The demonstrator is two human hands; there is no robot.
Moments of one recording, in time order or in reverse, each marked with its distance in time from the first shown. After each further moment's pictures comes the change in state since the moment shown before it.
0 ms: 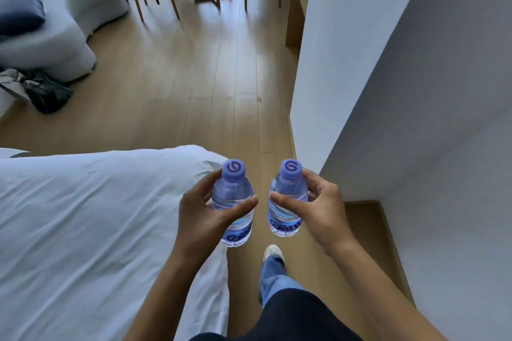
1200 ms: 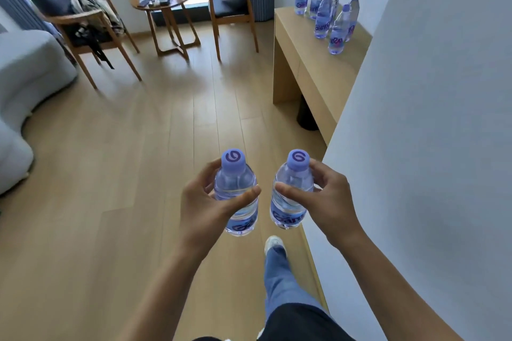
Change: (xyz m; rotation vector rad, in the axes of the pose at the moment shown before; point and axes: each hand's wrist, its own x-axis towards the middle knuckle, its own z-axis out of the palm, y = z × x) left_hand 0.799 0.009 0.085 -0.135 -0.138 0.055; right_hand 0.767 -0.116 0.005 -0.084 0.213 -0.140
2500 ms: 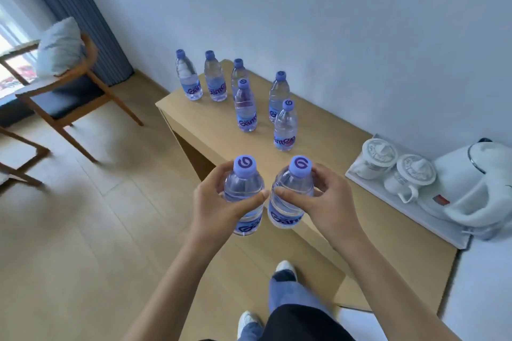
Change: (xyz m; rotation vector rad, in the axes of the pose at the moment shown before) left_hand 0.704 -0.031 0.195 0.030 -0.682 0.136; right_hand 0.598 0.018 -0.028 0.000 0.646 0.126
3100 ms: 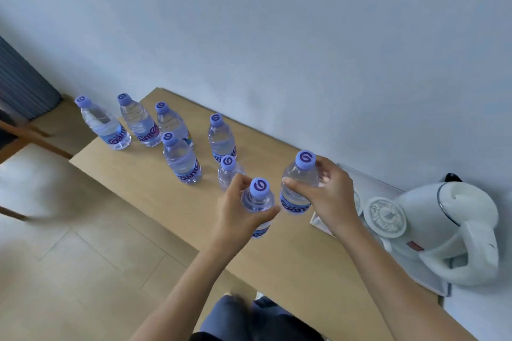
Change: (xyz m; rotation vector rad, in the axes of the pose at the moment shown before) left_hand 0.180 -0.043 0.163 0.062 -0.273 -0.013; right_hand 0.182 0.052 -0.108 -0.131 0.334 0.074
